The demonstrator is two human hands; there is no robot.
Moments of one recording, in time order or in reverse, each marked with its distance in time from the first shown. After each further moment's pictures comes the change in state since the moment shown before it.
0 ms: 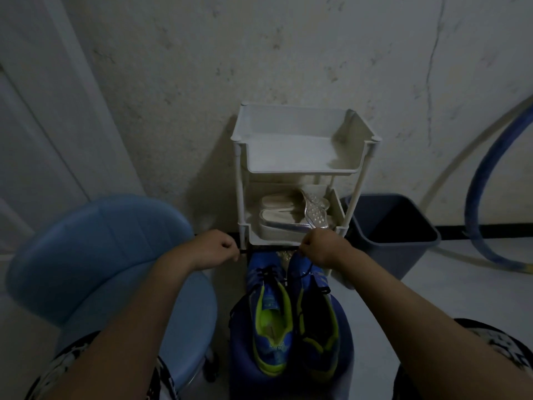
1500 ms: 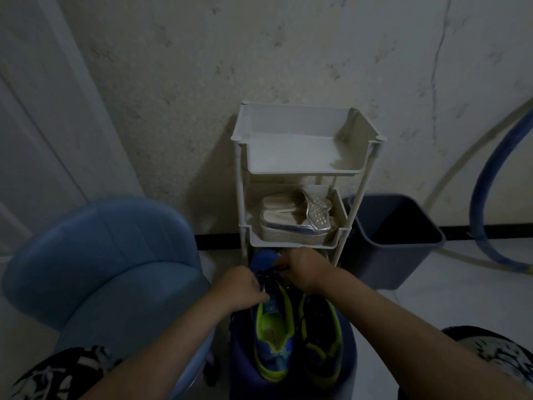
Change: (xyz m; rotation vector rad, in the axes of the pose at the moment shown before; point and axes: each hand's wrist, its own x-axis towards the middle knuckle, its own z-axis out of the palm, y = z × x) left_hand -0.002 0.020 0.086 -0.089 -0.081 -0.225; right_hand -0.003 -0.027 0.039 -0.080 -0.049 -0.264
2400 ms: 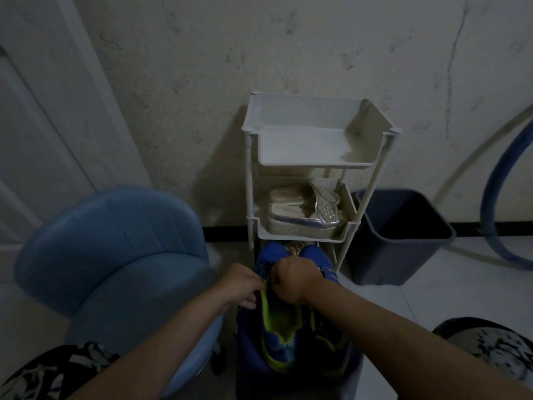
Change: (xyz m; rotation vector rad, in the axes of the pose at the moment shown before) left_hand 0.000 -0.023 0.008 -0.584 -0.035 -0.163; right_hand 0.004 -0.034 0.038 -0.185 0.037 0.007
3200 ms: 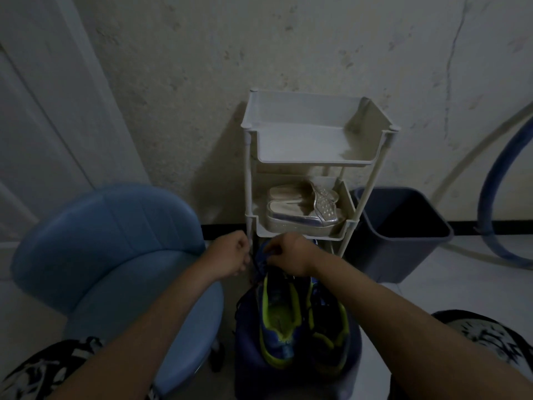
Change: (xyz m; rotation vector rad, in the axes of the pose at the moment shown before) left_hand -0.002 0.031 -0.038 0.254 0.153 0.263; right_hand 0.015 0.013 -0.039 0.387 -0.033 -0.003
